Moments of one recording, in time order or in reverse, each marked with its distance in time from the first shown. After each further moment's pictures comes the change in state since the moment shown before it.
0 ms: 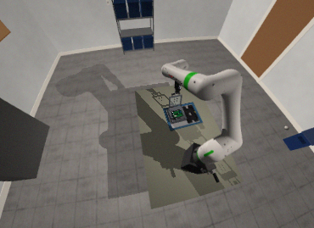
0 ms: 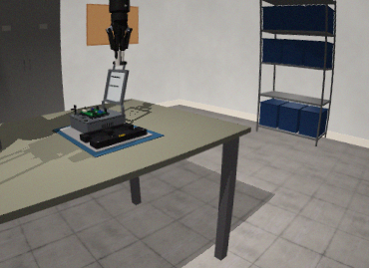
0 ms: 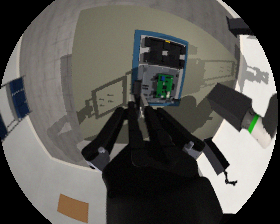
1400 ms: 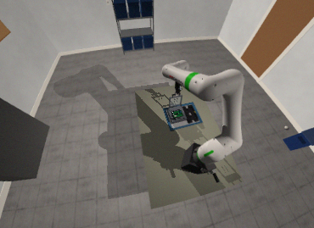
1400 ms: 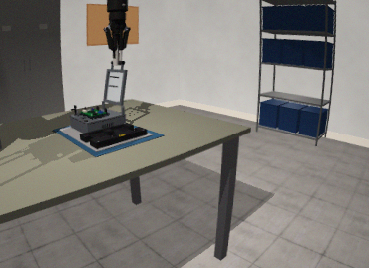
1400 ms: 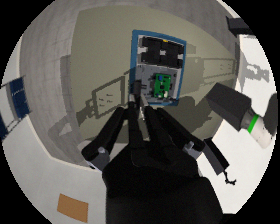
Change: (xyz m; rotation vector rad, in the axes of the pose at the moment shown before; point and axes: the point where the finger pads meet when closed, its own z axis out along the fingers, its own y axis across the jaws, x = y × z) arm 0.000 0.011 -0.003 0.001 0.000 0.000
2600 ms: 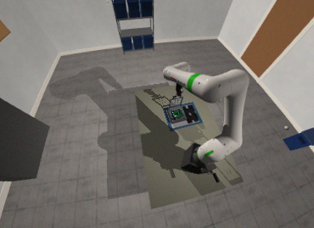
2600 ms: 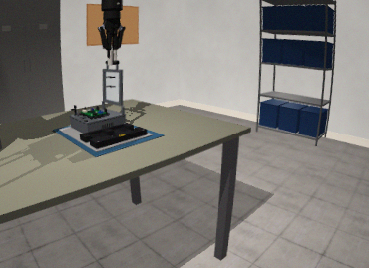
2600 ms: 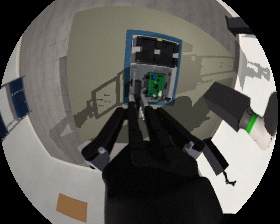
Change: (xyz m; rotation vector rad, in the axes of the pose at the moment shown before) arm 0.000 0.028 -0.003 0.000 0.000 0.000
